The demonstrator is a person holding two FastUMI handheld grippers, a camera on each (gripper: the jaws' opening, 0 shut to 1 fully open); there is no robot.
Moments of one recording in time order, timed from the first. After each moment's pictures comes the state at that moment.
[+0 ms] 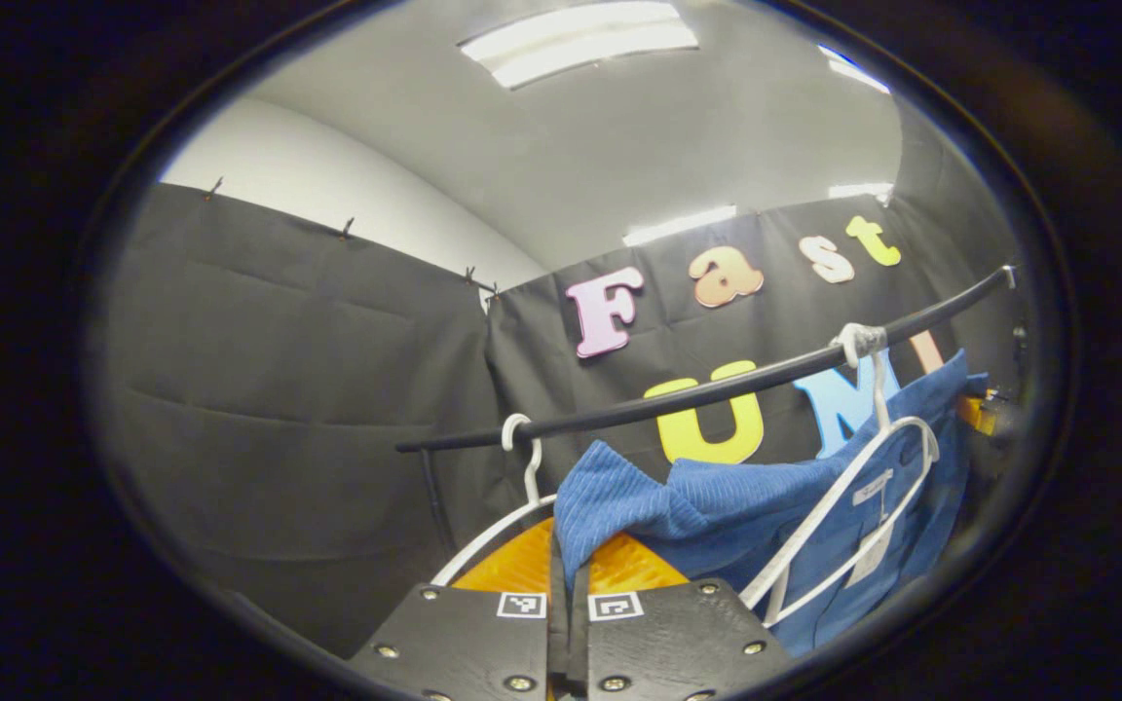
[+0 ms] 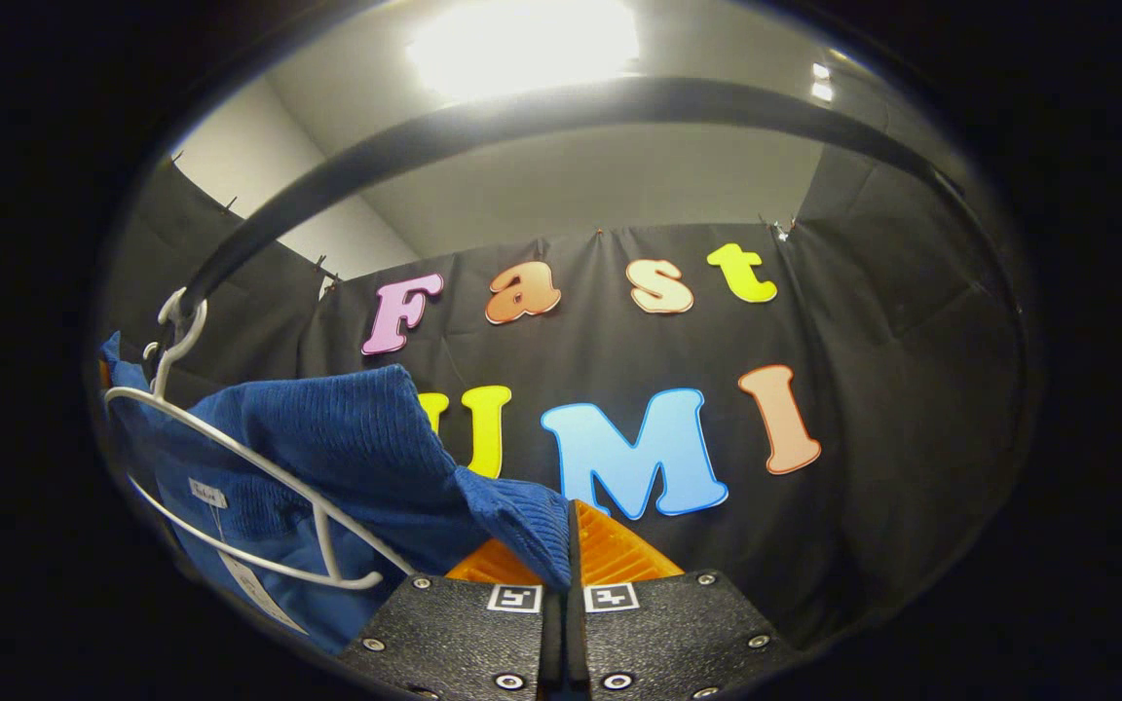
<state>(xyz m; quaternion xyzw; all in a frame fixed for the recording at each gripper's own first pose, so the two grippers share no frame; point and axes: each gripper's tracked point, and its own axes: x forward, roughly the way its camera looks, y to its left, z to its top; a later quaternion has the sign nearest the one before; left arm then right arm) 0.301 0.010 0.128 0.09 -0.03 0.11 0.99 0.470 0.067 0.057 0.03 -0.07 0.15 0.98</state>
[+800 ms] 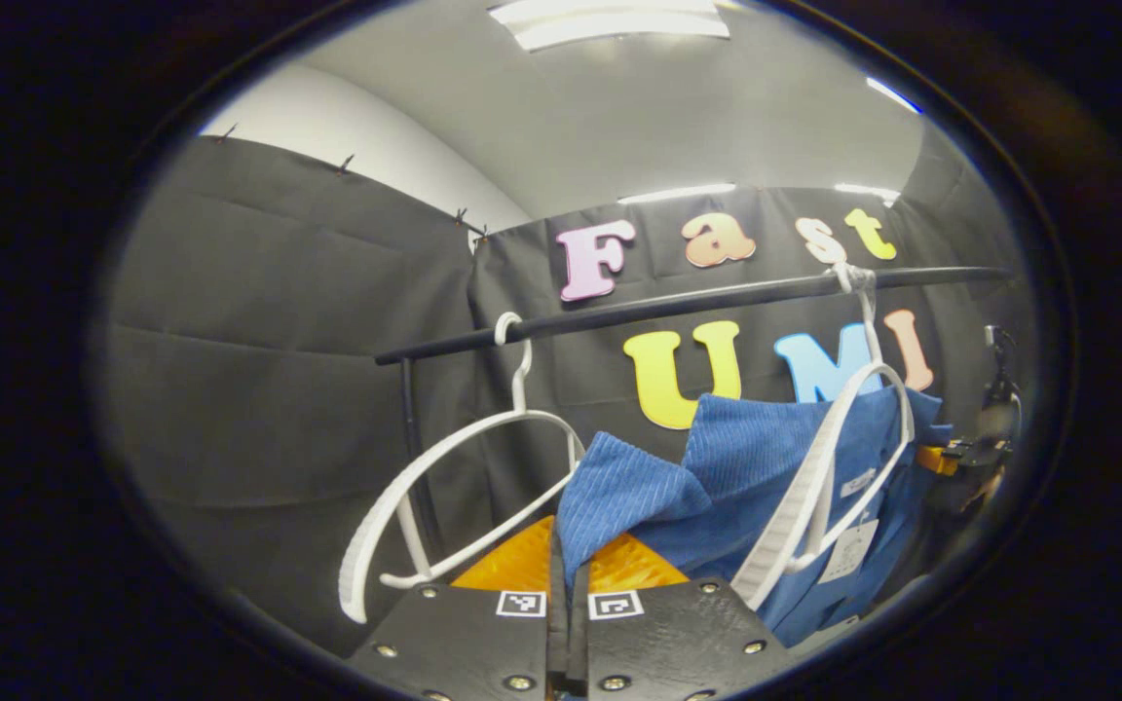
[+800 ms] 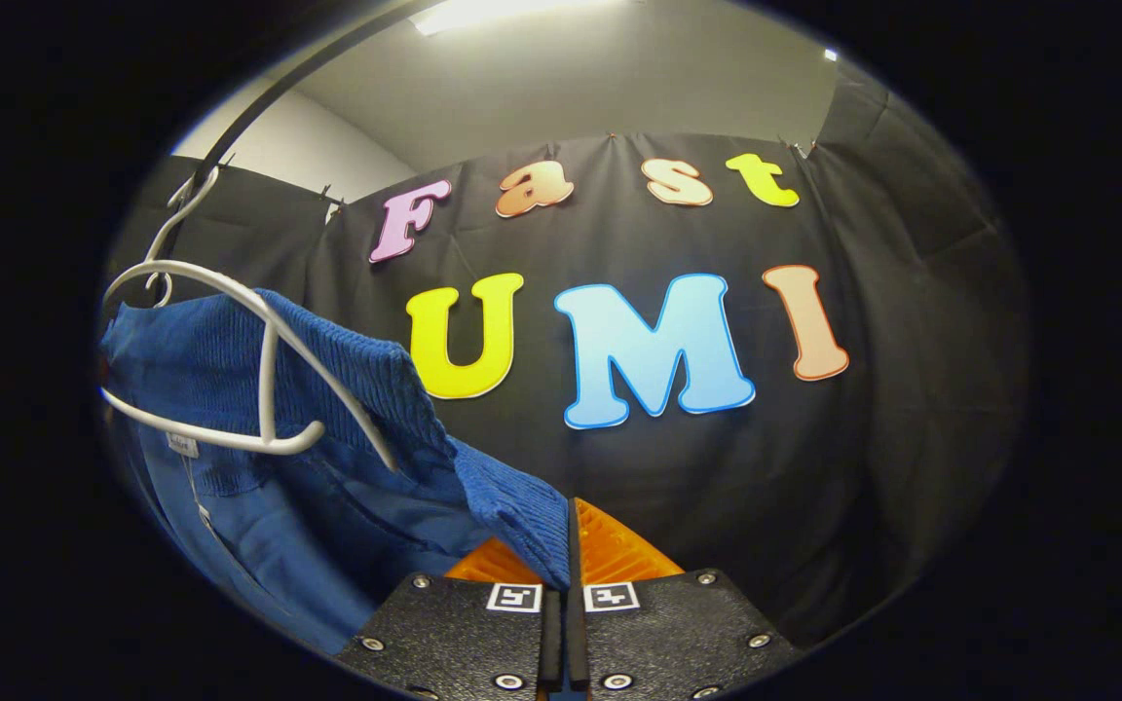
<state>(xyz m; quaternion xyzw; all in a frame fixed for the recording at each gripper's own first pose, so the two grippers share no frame) 0.290 0.026 0.050 0.03 0.03 0.09 1.00 0.483 0.086 -0.057 0.01 0.06 0.19 0.98</state>
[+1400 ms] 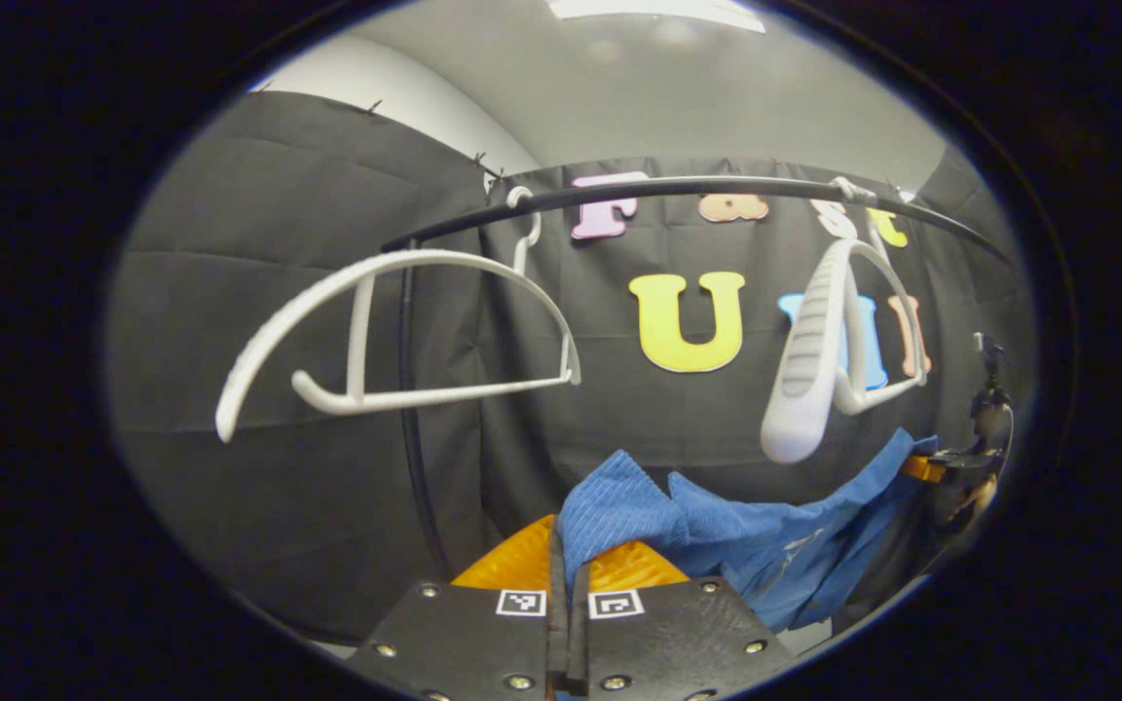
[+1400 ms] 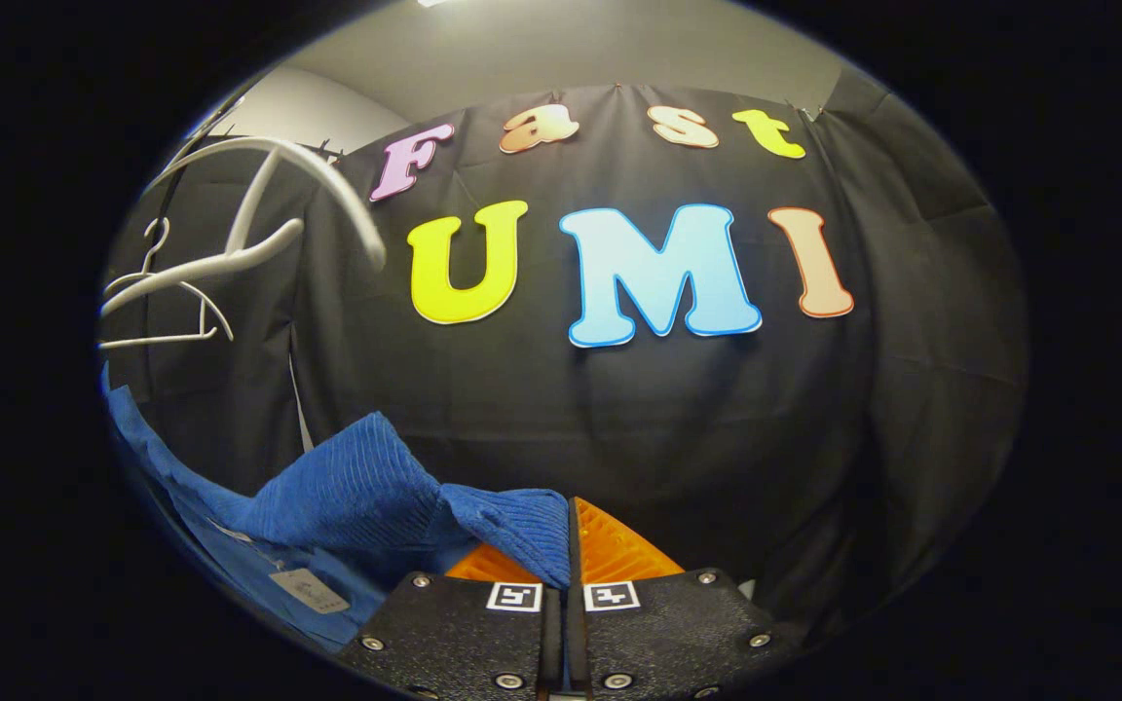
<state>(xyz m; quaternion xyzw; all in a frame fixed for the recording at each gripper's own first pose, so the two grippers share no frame) 0.274 0.014 -0.049 -0.02 0.09 0.08 0.99 0.456 0.086 -0.132 -0.02 0.14 0.19 0.97</state>
